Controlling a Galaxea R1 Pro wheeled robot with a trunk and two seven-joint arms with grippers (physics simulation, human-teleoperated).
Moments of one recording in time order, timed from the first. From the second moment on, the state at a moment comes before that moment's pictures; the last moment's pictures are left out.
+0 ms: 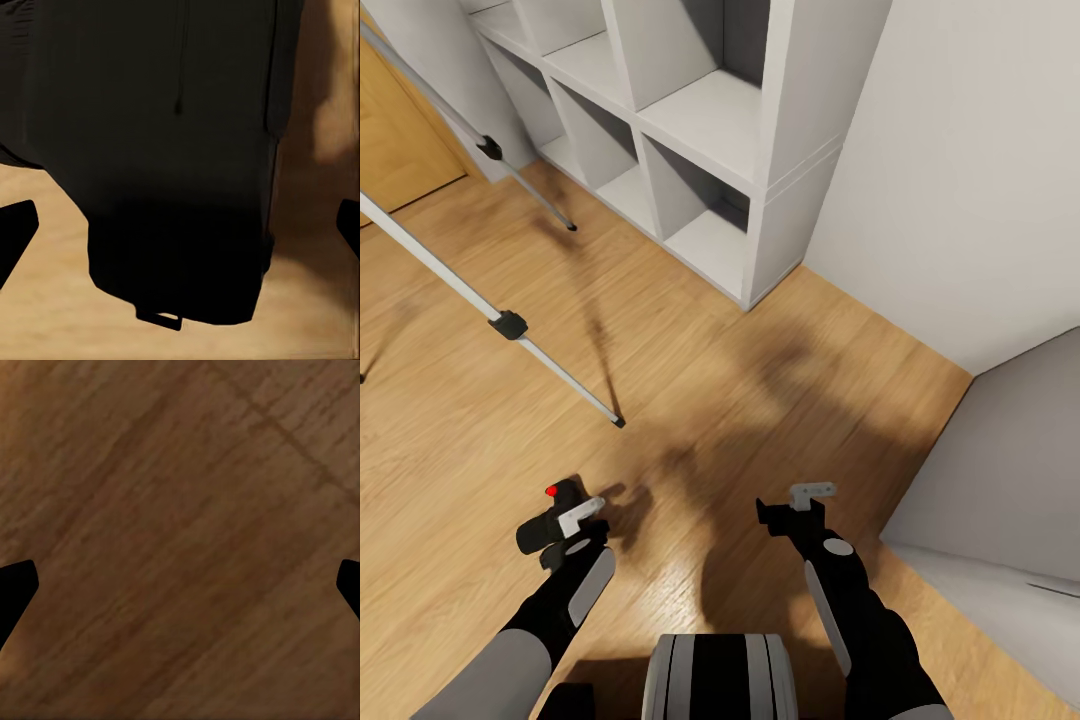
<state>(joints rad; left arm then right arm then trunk) -0.62 -0.01 -0.17 -0.67 0.51 0.07 0.71 -0.41 0.15 0.10 -1.21 0.04 0.41 -0.02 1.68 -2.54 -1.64</state>
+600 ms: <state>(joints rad) -0.62 -0.01 -0.17 -0.66 0.51 0.07 0.69 -0.41 0.15 0.10 -1.21 0.04 0.41 -0.02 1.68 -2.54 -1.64</state>
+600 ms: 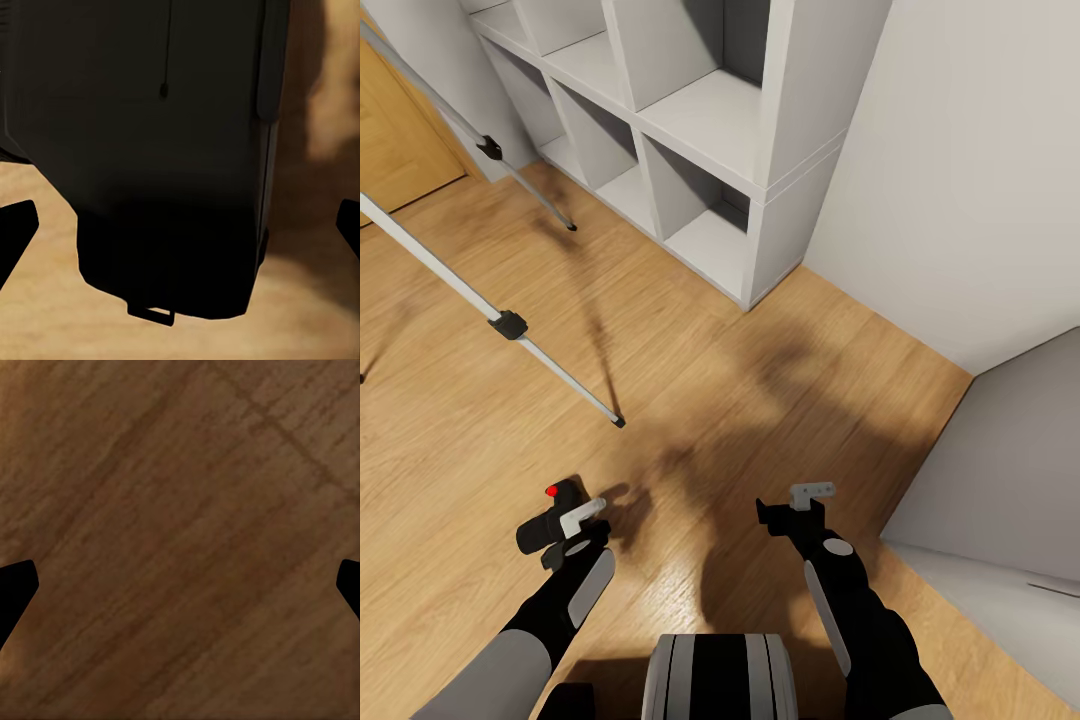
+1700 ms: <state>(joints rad) -0.62 -0.01 -0.16 -0.60 0.49 0.06 0.67 -0.41 0.15 0.10 -1.21 0.04 0.41 -0.02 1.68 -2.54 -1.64</state>
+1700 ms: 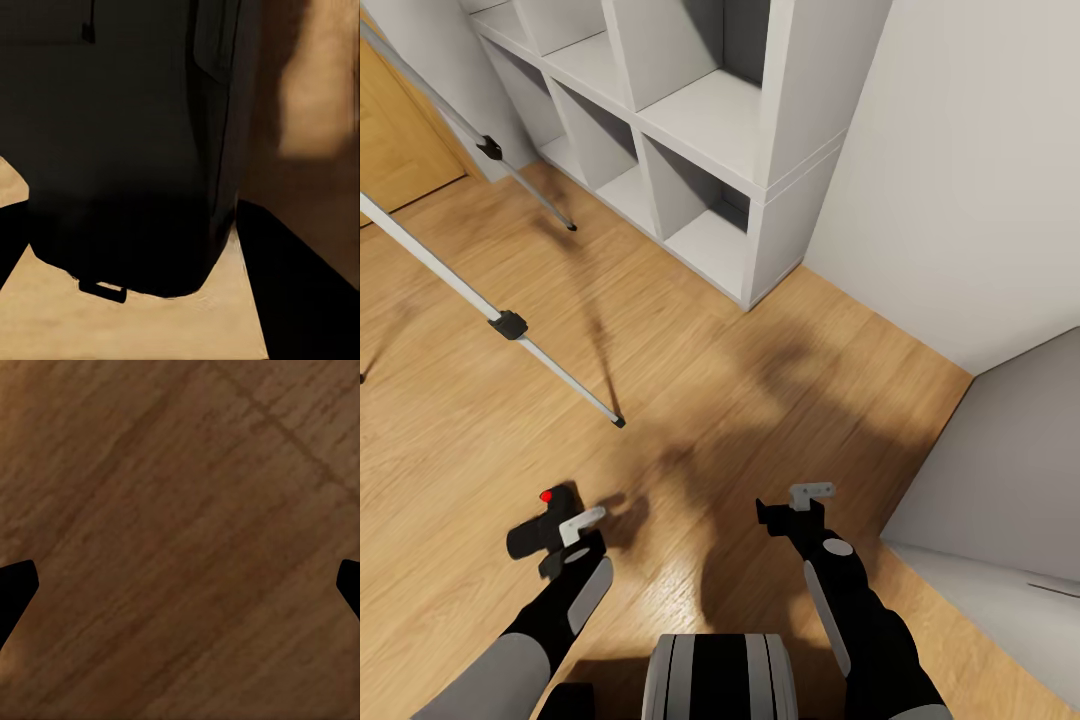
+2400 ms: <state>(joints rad) -0.62 -0.02 -0.26 -0.81 0.28 0.07 0.71 -0.41 0.15 0.10 -1.21 0.03 0.41 -0.02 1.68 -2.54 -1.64</state>
